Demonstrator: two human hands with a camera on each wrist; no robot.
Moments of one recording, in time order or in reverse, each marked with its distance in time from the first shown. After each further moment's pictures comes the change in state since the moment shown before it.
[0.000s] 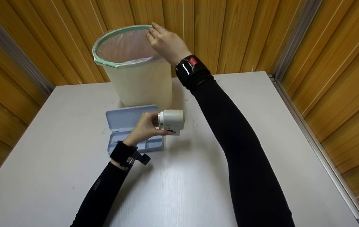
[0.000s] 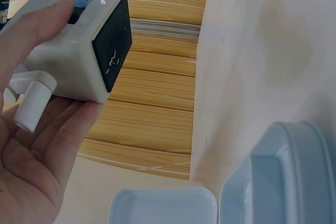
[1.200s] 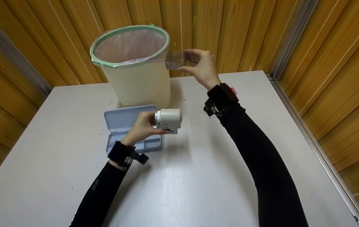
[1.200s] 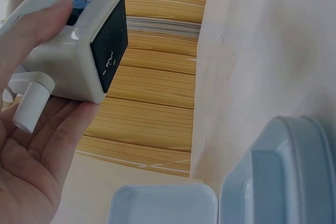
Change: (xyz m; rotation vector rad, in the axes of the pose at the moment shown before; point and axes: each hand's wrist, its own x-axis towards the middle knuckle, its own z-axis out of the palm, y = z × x) left_hand -0.001 -0.003 -0.006 0.025 0.022 0.021; right_hand -0.094 0.011 0.010 1.181 0.154 0.855
